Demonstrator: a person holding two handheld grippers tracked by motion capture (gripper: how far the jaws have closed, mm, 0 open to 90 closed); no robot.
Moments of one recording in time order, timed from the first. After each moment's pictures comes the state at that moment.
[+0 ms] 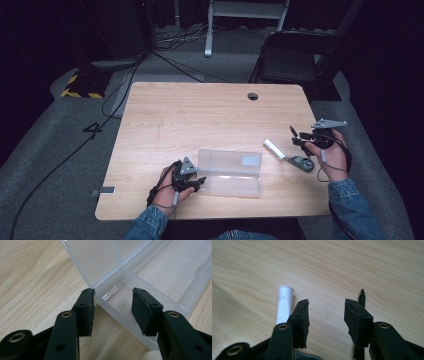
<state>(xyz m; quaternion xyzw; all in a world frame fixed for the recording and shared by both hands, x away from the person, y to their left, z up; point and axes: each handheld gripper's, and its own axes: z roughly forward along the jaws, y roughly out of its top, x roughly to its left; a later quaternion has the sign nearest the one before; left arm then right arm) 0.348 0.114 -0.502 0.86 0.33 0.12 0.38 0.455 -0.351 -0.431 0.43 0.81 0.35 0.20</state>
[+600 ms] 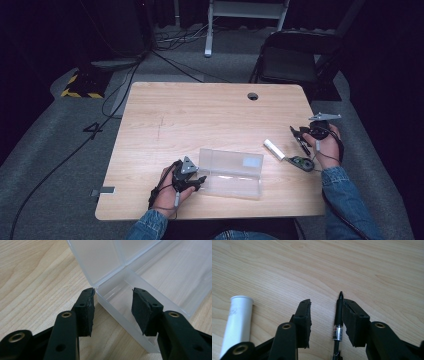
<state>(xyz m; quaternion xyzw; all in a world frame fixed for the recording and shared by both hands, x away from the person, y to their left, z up) 0.350 0.112 -0.502 0.85 0.34 0.12 0.38 0.501 -0.364 -0.456 0.47 0.79 0.33 0.21</state>
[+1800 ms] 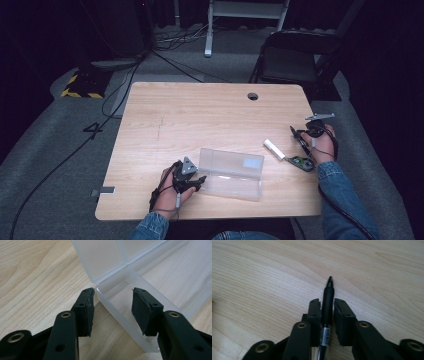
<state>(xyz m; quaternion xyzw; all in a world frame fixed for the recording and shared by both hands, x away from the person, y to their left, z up) 0.346 0.110 -0.502 0.85 0.36 0.13 0.37 0.527 -0.373 -0.486 0.50 0.79 0.30 0.19</state>
